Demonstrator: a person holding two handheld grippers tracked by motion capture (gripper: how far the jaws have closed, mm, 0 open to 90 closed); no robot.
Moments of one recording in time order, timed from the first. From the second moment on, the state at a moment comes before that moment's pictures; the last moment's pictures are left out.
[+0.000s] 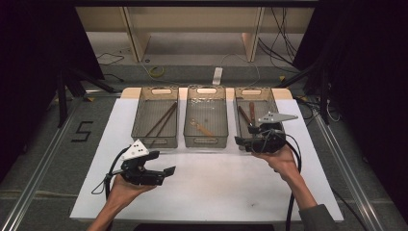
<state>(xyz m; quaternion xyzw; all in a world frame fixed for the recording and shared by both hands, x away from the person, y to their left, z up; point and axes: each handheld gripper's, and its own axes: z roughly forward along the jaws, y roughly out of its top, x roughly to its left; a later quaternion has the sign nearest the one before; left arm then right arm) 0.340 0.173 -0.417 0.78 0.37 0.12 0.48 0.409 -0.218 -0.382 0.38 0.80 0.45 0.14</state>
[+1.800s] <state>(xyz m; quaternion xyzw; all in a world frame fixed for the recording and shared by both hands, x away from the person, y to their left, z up) 0.338 0.178 -0.416 0.77 0.37 0.09 0.51 0.321 -0.238 -0.433 0.36 0.77 0.51 0.13</state>
